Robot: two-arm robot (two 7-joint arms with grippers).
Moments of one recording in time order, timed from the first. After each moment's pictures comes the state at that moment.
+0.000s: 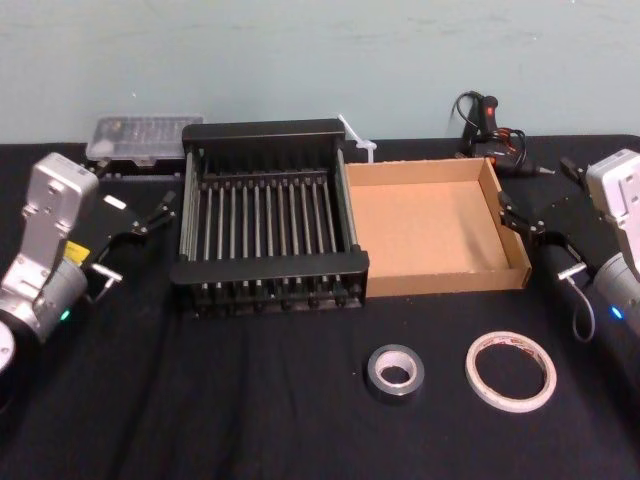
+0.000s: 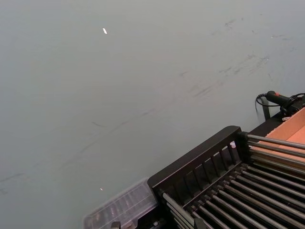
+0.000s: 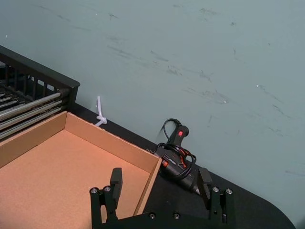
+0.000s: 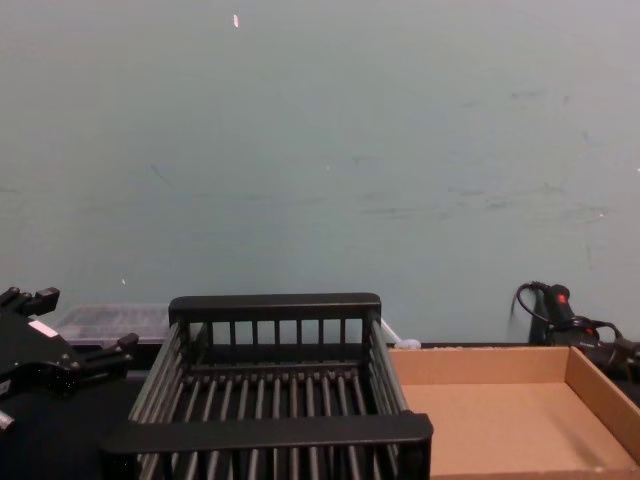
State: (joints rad) left arm -0.20 0.60 0.45 -1.41 -0.25 -0.12 0.03; right arm 0.20 0.60 -0.45 -1.41 0.25 -0.12 -0.03
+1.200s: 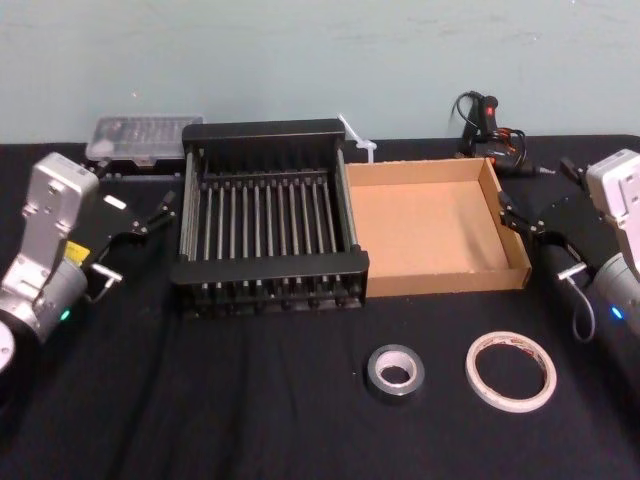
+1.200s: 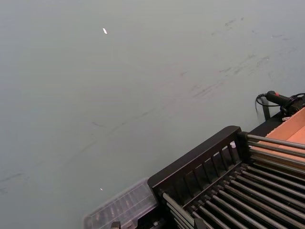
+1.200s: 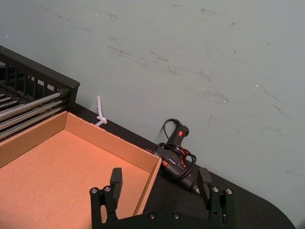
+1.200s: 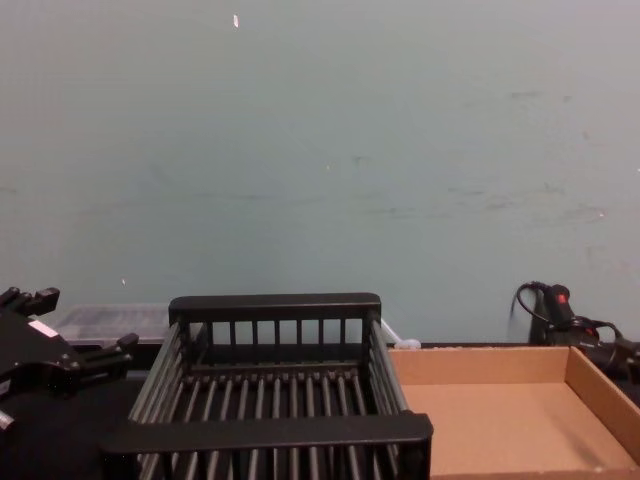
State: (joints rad) left arm -0.20 0.60 0.45 -1.41 -0.25 -0.12 0.03; right arm 0.20 0.60 -0.45 -1.41 0.25 -0.12 -0.03
